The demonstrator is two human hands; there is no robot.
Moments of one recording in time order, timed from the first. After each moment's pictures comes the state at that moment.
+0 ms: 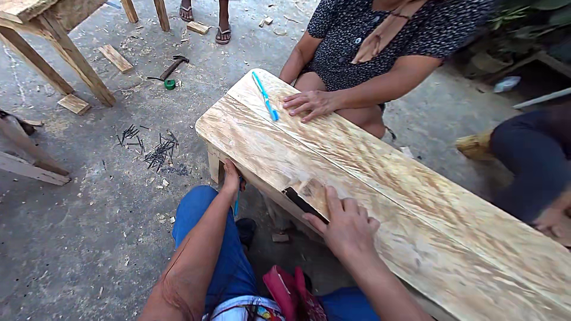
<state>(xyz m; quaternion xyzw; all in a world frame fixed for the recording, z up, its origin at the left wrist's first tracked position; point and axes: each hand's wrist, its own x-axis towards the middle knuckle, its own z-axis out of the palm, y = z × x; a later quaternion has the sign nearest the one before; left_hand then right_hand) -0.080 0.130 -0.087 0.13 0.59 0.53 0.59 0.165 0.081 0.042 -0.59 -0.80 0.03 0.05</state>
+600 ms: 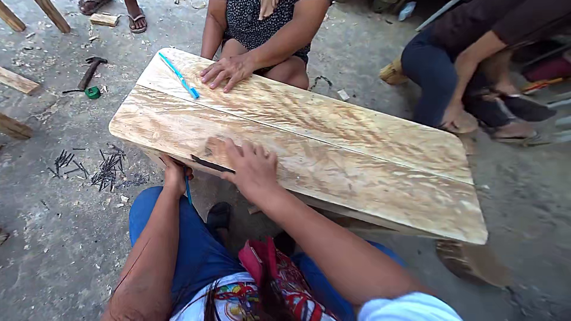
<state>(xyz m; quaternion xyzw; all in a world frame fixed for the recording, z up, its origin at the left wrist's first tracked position) -0.083 0.126 -0.081 0.17 0.63 0.52 0.55 0.115 0.096 0.056 -0.58 -0.80 0.14 0.01</state>
